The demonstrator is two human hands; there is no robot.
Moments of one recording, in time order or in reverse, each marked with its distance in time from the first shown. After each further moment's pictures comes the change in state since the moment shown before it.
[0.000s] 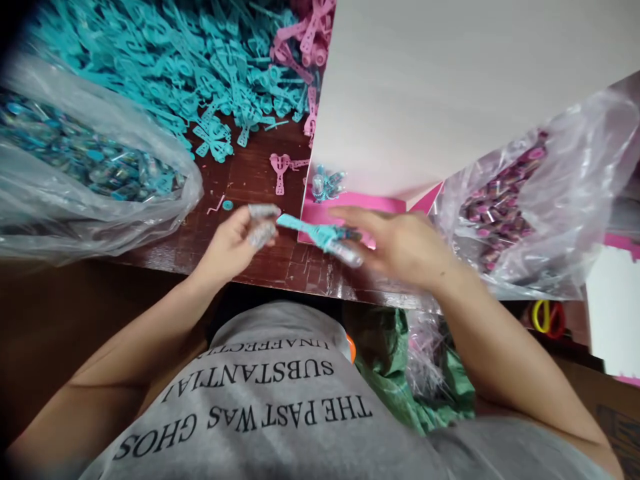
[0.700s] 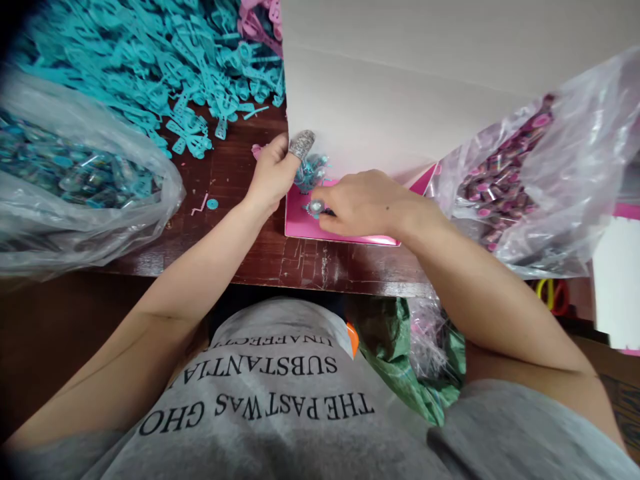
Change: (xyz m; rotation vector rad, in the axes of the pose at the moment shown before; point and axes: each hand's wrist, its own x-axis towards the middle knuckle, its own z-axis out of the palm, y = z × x) left_hand 0.149 -0.021 0.062 0.169 0.128 0.344; right_hand 0.060 0.023 0.005 -0.181 -0.445 0.048
